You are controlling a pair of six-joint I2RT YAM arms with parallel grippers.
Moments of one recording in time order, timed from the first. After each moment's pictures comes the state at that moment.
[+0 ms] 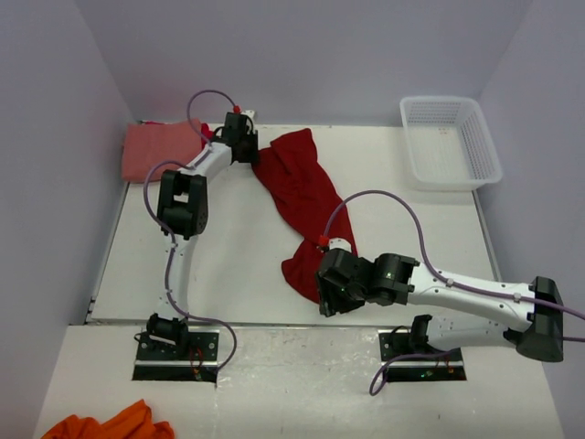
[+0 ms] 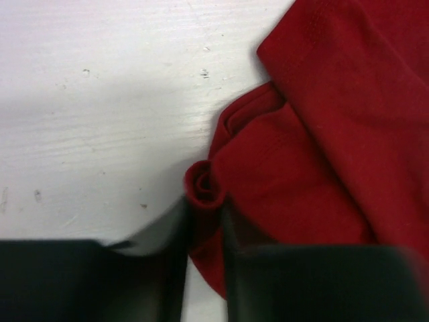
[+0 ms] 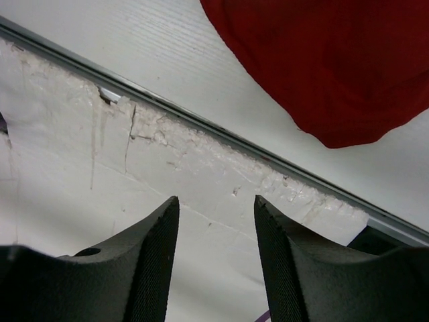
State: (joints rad) left arm -0.22 2.47 2.04 -0.35 0.09 -0.21; right arm 1.21 1.11 0.90 -0.89 0.10 0.88
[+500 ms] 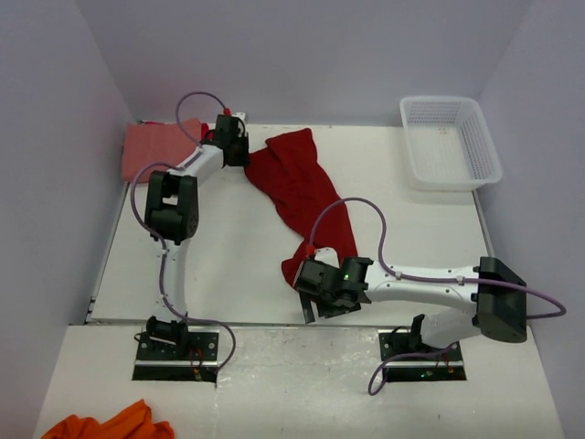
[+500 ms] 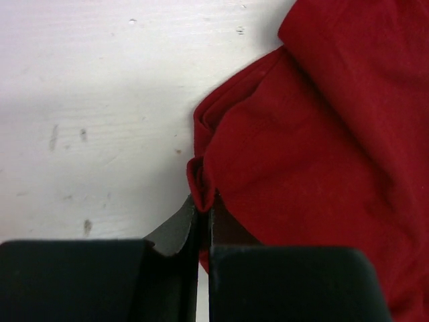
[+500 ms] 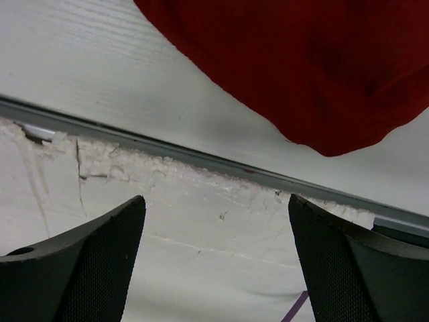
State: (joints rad) left arm -0.21 2.35 1.86 -0.31 0.07 -0.20; right arm 1.26 1.37 0.93 -0.89 0.16 0.99
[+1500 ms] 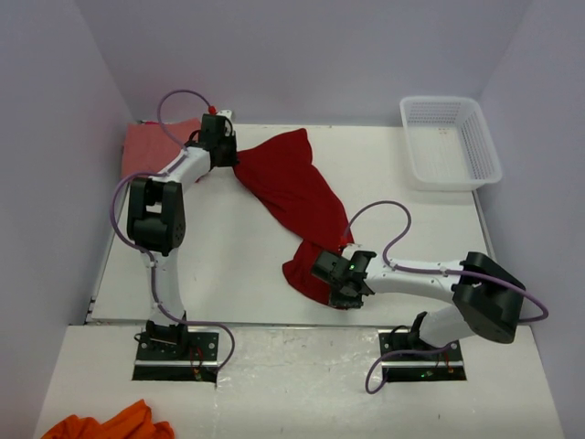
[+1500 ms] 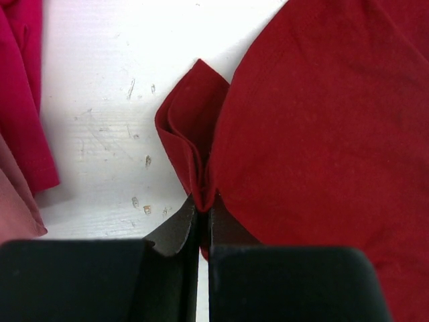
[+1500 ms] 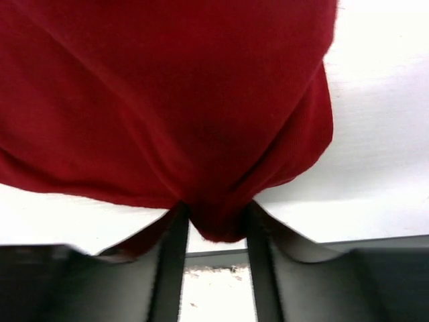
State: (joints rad) left arm -0.16 2.12 1.66 -0.30 0.03 -0.20; right arm 1.06 1.43 0.74 -0.78 0.25 1.19
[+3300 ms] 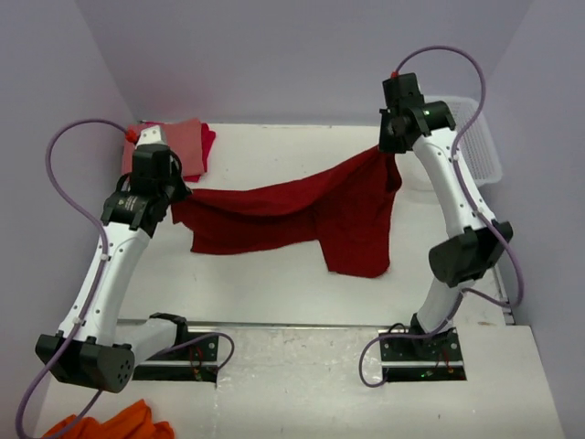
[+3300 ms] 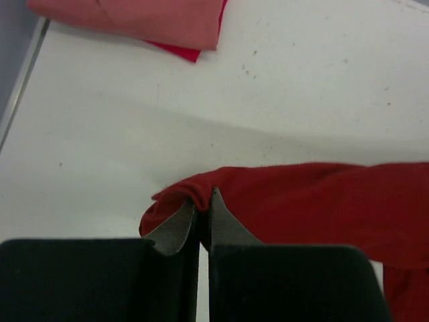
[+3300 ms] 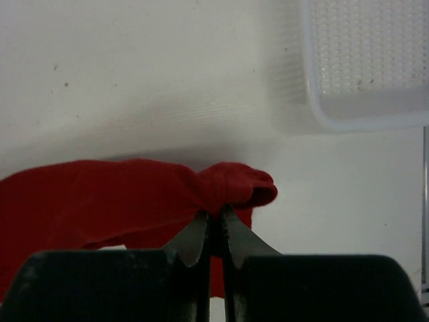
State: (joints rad) left arm -0.16 1.12 1.28 -0.76 -0.26 -0.39; right arm 0.29 1.73 2.05 -1.16 0.34 0.32
